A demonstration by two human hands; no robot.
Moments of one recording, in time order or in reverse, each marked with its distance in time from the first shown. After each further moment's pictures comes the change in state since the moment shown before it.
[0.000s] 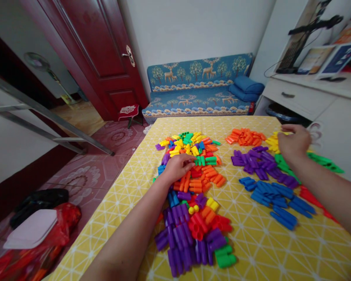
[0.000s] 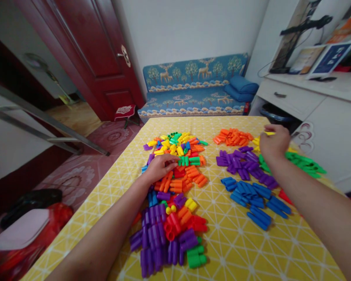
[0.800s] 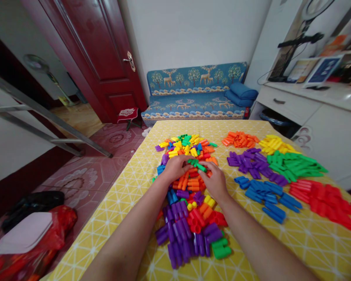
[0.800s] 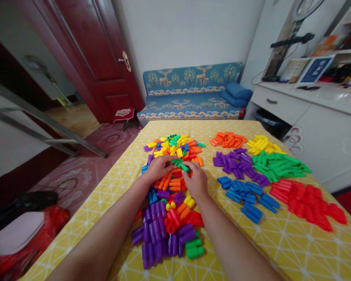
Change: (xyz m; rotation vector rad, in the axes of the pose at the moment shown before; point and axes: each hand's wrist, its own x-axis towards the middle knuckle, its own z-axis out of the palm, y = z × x) left_hand -0.001 0.006 -0.005 0.139 -0.024 0.025; right_hand -0.216 -0.135 0.005 0.550 -0.547 -0.213
